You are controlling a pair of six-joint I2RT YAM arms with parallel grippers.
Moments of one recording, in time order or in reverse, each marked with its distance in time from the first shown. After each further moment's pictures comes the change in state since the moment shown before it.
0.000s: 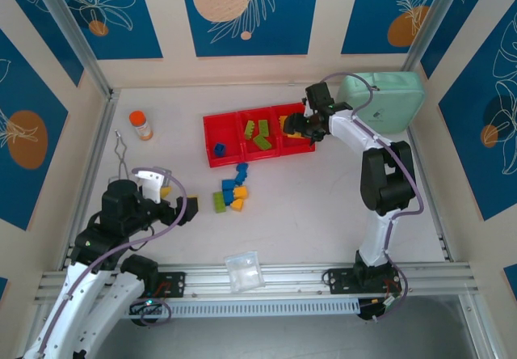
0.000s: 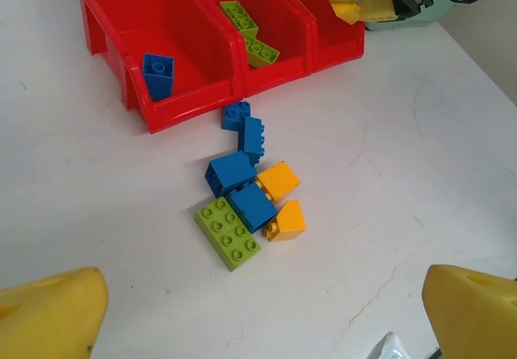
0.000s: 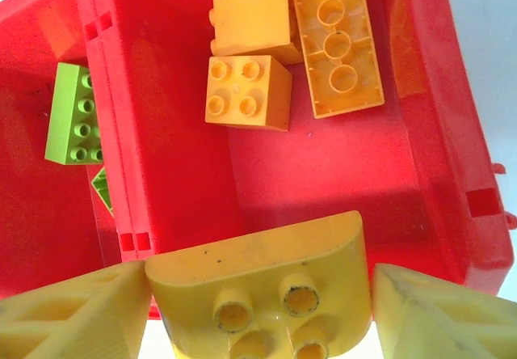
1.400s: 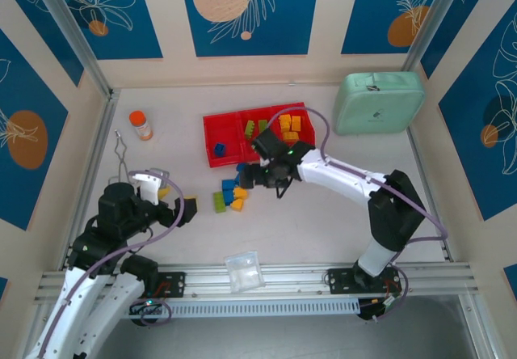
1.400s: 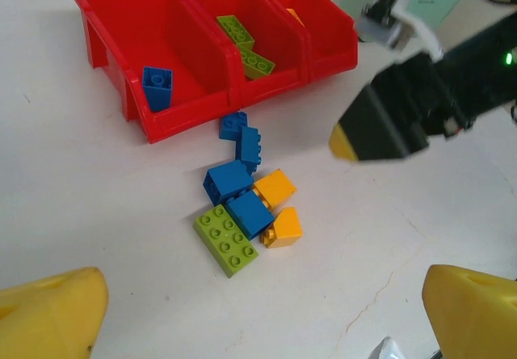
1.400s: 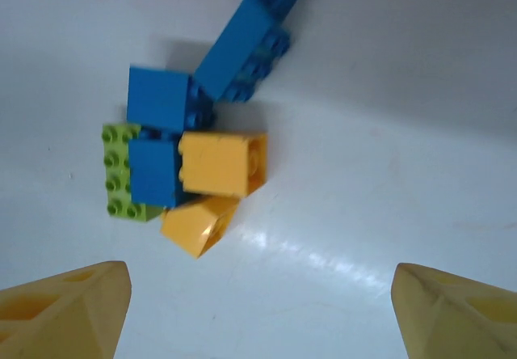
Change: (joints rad) left arm 0.000 -0.040 0.000 0.000 0.000 0.000; right arm 0.548 -0.257 -0.258 -0.110 0.114 0.245
